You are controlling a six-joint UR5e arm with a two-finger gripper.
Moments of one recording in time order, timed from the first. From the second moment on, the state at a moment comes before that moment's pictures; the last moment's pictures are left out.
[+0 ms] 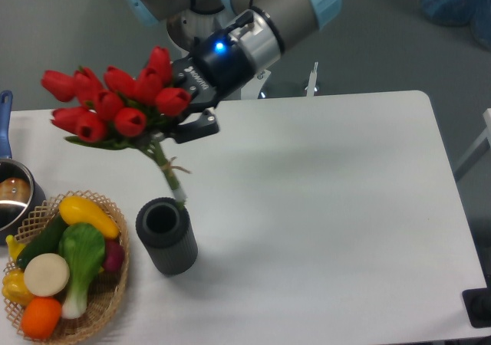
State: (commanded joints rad) arm 2.64 -1.63 -1.76 -0.86 0.28 1.09
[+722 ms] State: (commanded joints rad) arm 2.80 -1.62 -1.73 -0.86 0.47 1.09
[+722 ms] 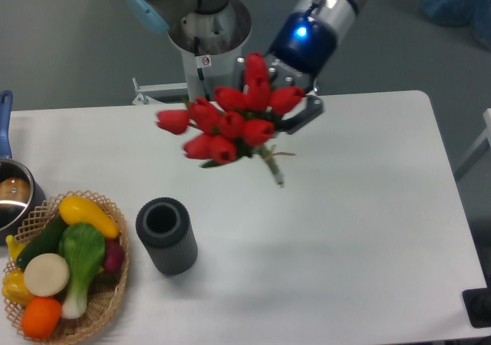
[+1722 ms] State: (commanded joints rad) arm 2.85 -1.65 -1.77 -0.86 0.47 1.12
